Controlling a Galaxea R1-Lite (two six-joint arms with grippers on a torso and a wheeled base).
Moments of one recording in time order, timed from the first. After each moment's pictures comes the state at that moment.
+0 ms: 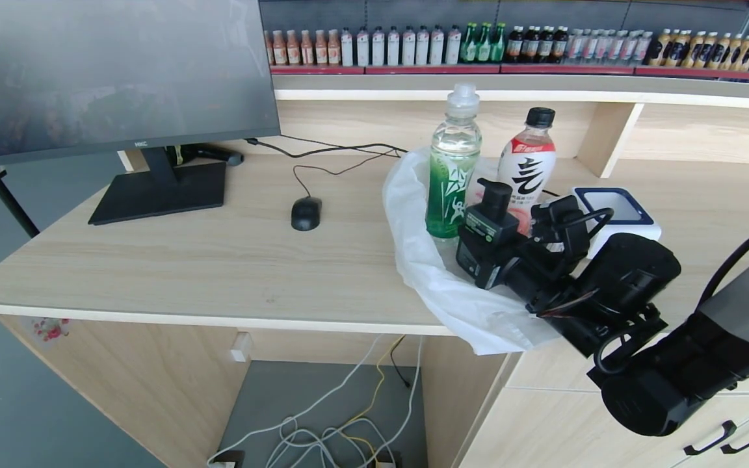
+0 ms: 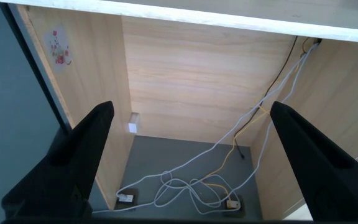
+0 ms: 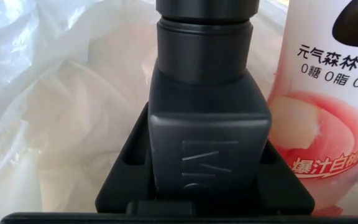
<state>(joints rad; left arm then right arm) 0.00 0.00 0.00 0.00 0.00 0.00 0.45 2.03 -0.70 -1.57 0.05 -0.09</state>
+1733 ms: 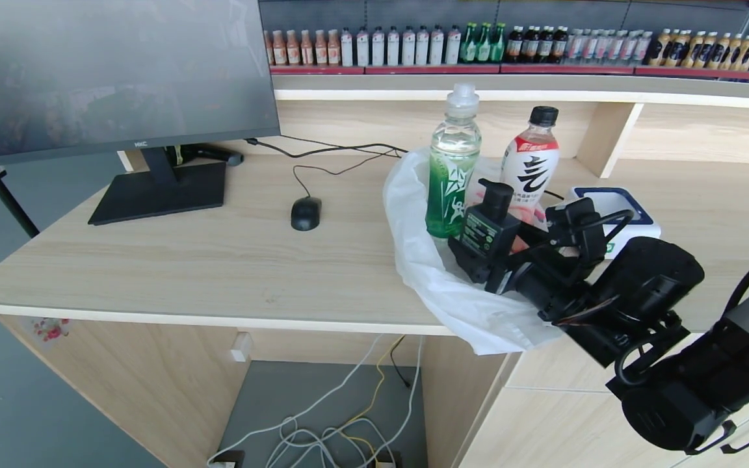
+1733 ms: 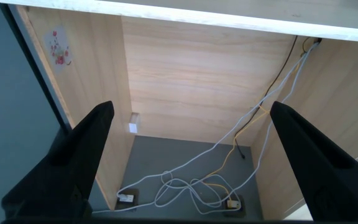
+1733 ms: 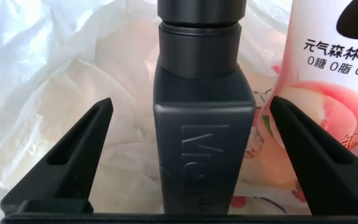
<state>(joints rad) 0.00 0.00 0.00 0.00 0.00 0.00 0.45 1.98 -0.63 -1.57 0.05 -0.07</state>
